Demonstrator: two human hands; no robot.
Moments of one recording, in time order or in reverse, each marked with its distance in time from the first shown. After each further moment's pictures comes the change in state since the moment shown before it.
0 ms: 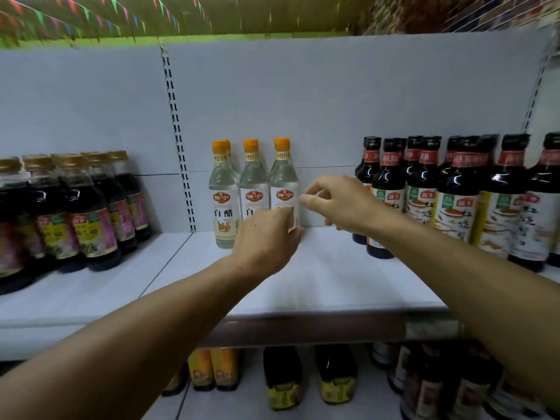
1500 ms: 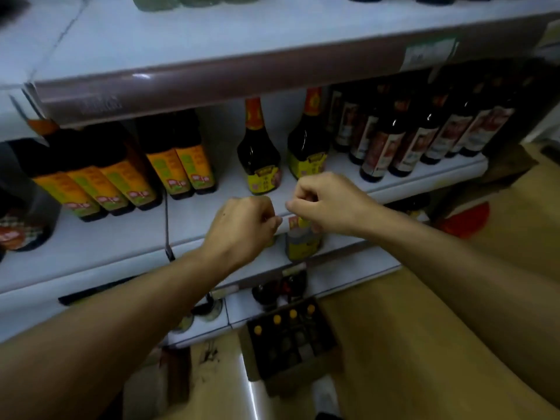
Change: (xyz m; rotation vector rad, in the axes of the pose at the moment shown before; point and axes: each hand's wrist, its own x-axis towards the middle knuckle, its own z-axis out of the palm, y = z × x) left_hand -0.276 -0.080 0.095 -0.266 -0.618 0.017; right_hand -0.285 -0.013 0.187 0.149 -0.333 0.391
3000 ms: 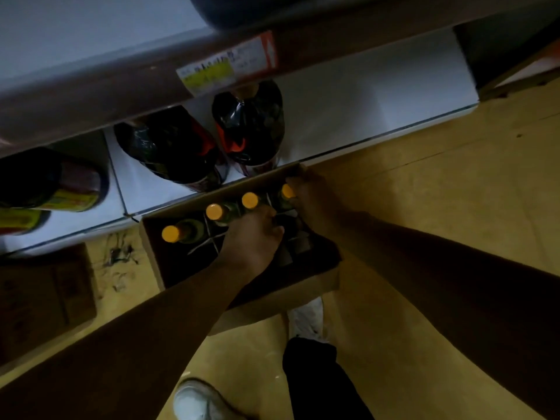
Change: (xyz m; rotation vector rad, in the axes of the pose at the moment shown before) left_hand -0.049 -0.190 0.619 -0.448 -0.525 -0.598; right_hand -0.050 0.510 0.470 -0.043 -0.187 0.499
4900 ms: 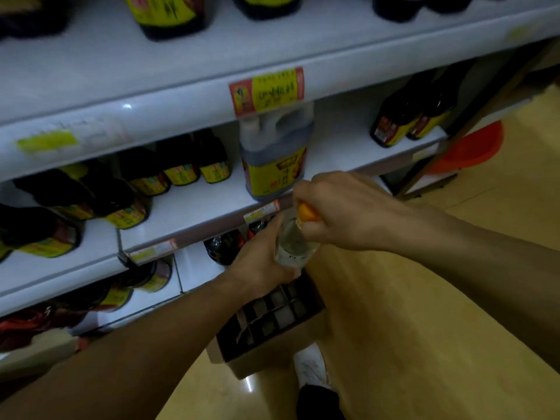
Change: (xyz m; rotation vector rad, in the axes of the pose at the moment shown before) left_hand -0.177 0.158 -0.173 -0.012 -0.099 0.553; right_hand -0.193 -0.246 -0.315 -0.552 0.024 -0.398
